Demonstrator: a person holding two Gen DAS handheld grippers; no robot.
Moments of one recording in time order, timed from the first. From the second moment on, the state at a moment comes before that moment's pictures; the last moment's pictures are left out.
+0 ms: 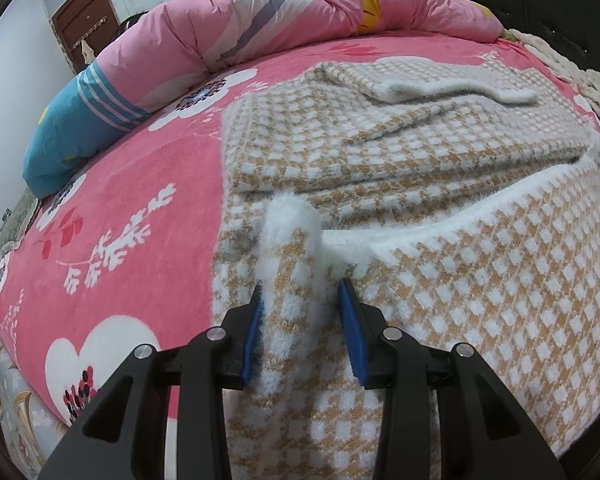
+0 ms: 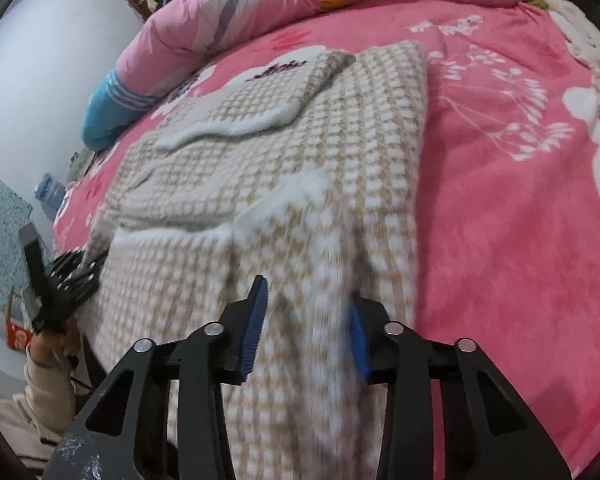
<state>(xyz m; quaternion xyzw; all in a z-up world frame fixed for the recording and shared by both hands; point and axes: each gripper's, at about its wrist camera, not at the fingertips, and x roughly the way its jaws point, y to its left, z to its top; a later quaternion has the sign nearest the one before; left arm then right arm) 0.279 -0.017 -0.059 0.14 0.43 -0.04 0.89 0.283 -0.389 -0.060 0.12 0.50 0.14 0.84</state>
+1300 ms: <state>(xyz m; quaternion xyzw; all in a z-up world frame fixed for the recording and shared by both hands) 0.282 -0.016 -0.060 0.12 0.44 -0.04 0.89 0.275 -0.331 -0.053 -0.01 0.50 0.05 0.86</state>
